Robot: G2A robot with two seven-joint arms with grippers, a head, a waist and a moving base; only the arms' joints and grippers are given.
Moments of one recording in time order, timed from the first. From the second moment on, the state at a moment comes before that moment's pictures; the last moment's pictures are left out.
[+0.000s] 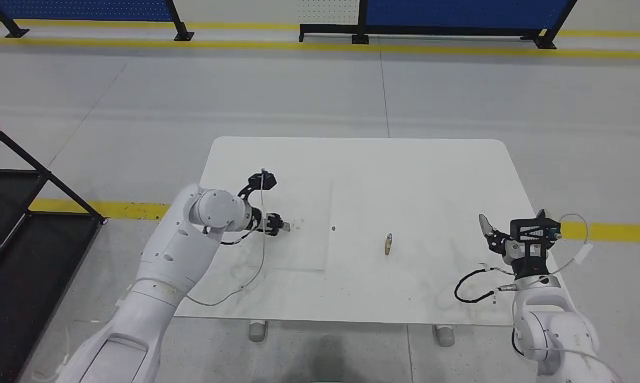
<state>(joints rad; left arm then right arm) 1.02 -1.16 -1.21 -1.22 0.57 -0.11 -1.18 -1.73 -1.15 1.60 -1.80 -1.33 0.00 0.00</state>
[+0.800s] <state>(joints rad) 0.99 -1.15 -1.18 -1.19 0.54 -0.08 -1.18 -1.73 -1.15 1.60 -1.80 -1.33 0.00 0.00</state>
